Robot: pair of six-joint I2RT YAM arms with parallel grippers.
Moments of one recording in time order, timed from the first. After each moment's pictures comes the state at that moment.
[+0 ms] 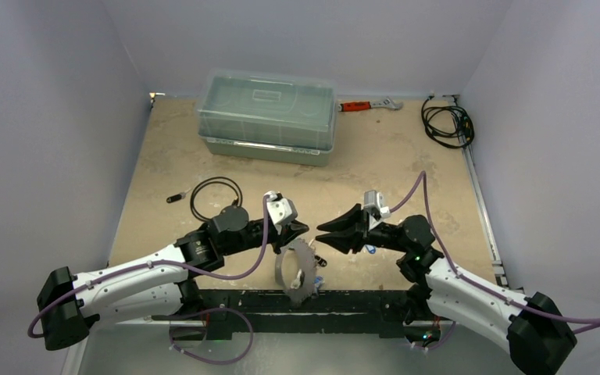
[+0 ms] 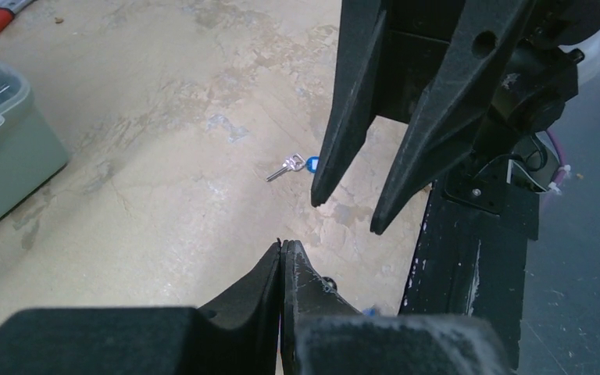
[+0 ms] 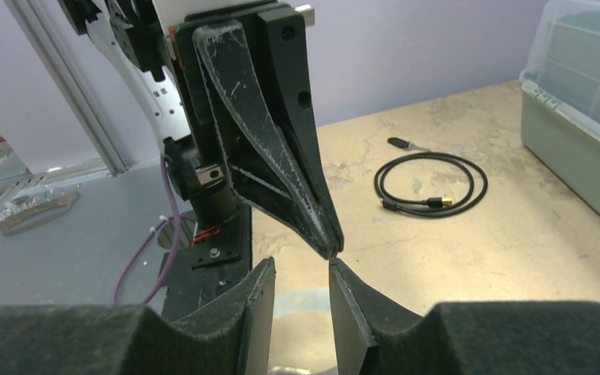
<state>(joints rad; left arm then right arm) -1.04 0.88 0.56 0.15 0.14 -0.04 0.70 0.78 0.22 0.80 -0.69 0.35</state>
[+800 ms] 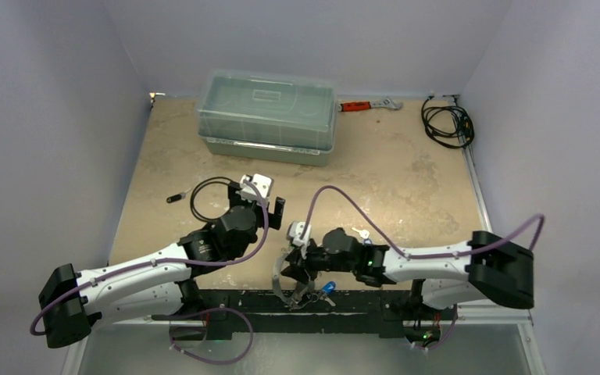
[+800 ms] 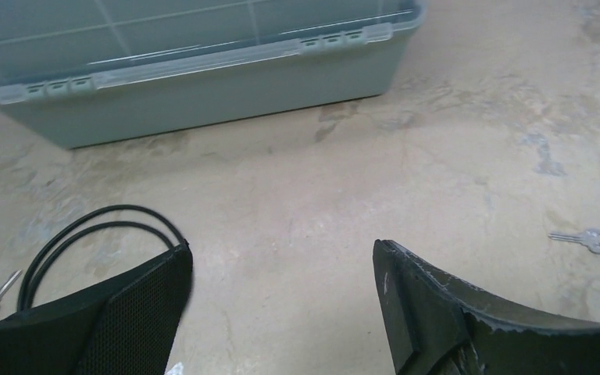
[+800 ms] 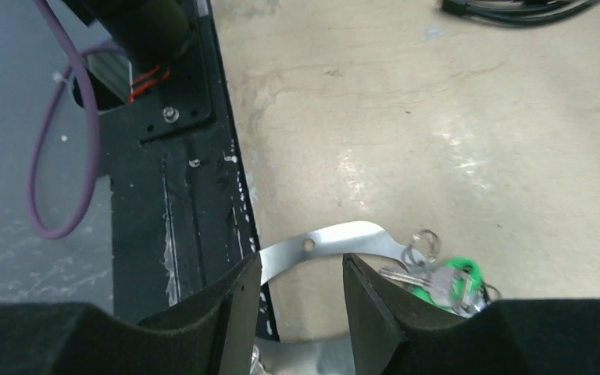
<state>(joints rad) -1.04 0.91 0.56 0.05 -0.71 -0.17 1.25 1.28 0.47 0.44 -0.12 0.15</state>
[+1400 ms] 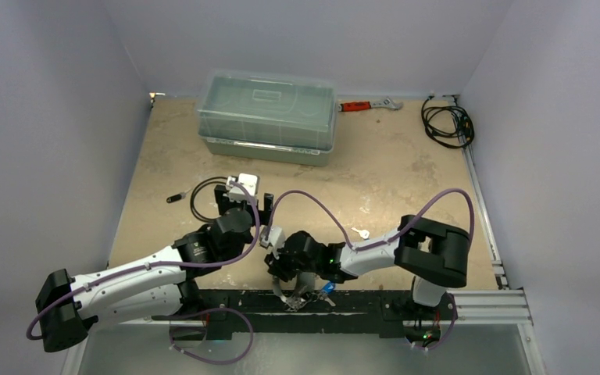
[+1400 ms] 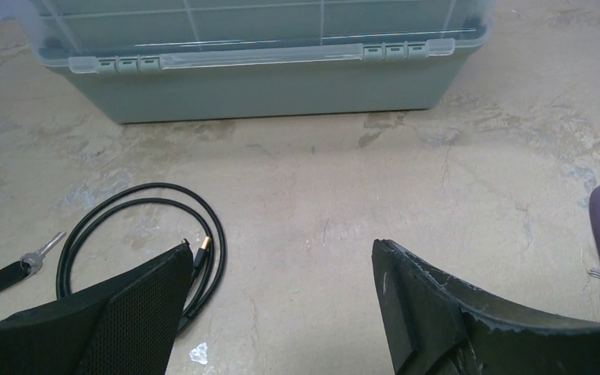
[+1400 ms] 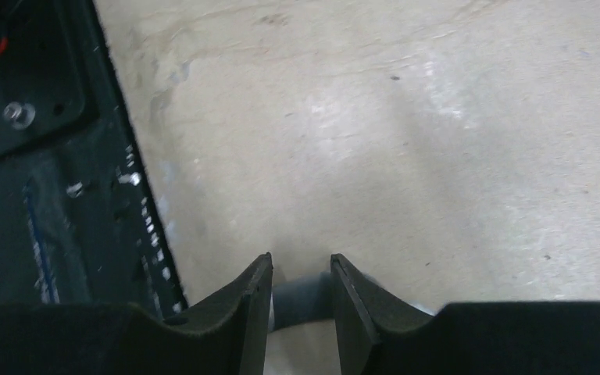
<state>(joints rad) -1.04 0.86 0.54 -0.01 -0.86 -0.24 1.28 1.70 0.67 0.43 0.01 0.17</state>
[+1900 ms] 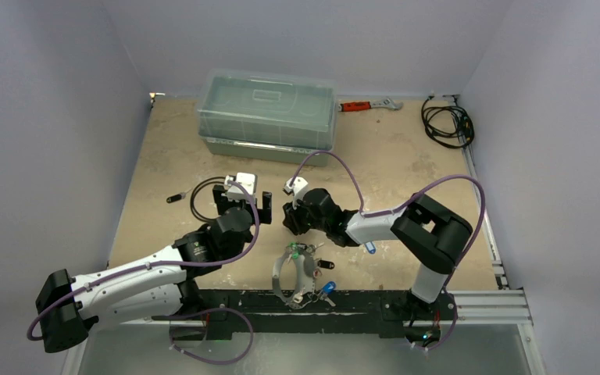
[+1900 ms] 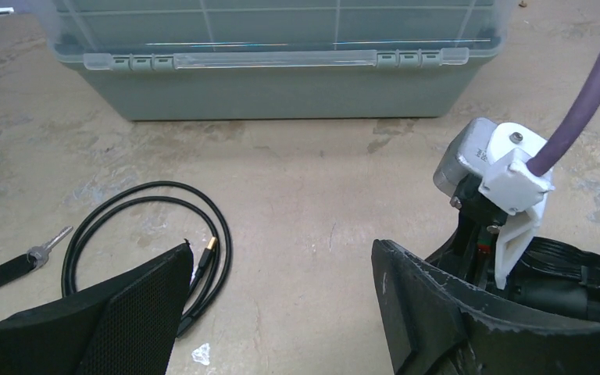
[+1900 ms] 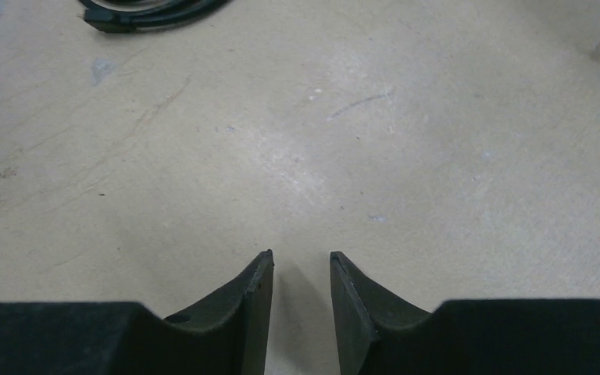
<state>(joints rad) -1.03 0.86 0.54 0.00 -0.88 -0.25 0.93 1.75 0.73 0.47 -0.01 0.21</state>
